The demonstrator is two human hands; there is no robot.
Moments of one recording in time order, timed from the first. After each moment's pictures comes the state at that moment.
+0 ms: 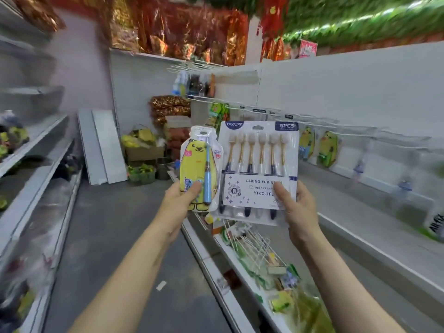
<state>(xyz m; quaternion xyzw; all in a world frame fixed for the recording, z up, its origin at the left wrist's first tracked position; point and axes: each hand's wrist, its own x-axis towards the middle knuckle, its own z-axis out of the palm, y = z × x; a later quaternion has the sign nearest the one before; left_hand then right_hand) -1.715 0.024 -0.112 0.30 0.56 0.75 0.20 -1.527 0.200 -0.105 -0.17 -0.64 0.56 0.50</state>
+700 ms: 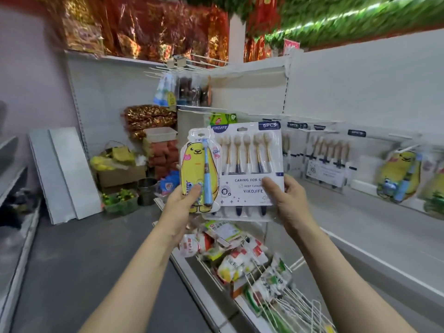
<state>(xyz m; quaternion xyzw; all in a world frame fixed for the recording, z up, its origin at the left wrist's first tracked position) -2.124 0.255 -0.112 0.33 0.52 0.74 0.27 -1.929 0.405 -0.092 -0.21 -0.63 0.55 0.50</state>
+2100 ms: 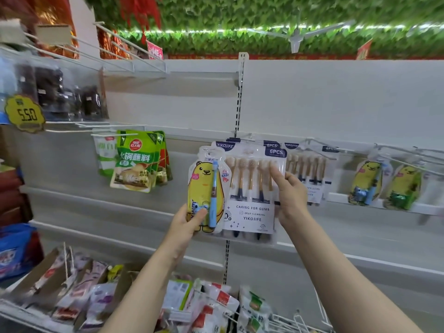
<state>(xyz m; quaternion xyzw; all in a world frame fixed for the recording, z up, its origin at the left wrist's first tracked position) -2.347 0.546 -0.129 0.53 0.38 0.58 0.49 -2.113 0.557 -0.049 -0.44 -0.39 0.40 0.70</state>
